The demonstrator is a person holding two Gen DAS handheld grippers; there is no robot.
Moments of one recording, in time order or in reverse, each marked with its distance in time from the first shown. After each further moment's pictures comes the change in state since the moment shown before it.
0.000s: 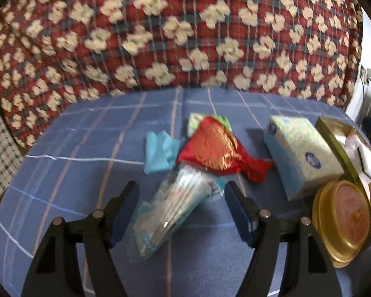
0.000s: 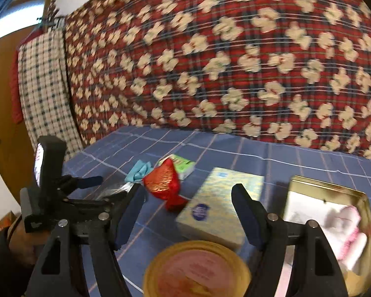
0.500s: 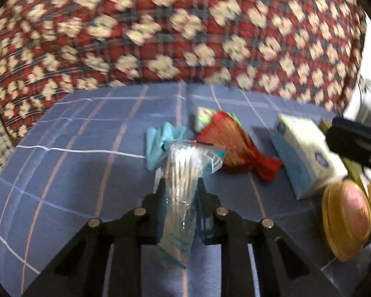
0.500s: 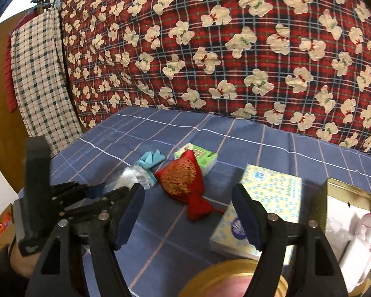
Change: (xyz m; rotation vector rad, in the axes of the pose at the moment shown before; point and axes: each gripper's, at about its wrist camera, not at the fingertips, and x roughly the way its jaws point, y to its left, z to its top) left arm 0.011 0.024 -0.006 -0.045 0.015 -0.063; right arm 0.058 0.038 0.021 -0.002 0.137 -0.001
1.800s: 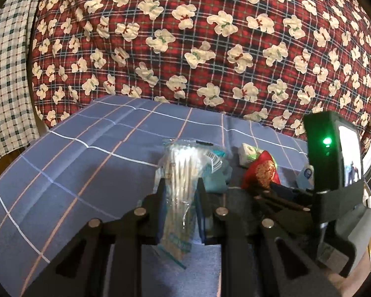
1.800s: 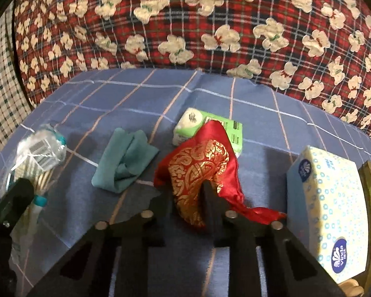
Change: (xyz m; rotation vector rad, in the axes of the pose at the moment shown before) left arm -0.016 0.052 -0.004 -0.215 -0.144 0.101; right arm 0.134 0.041 0.002 0.070 0.191 -0.257
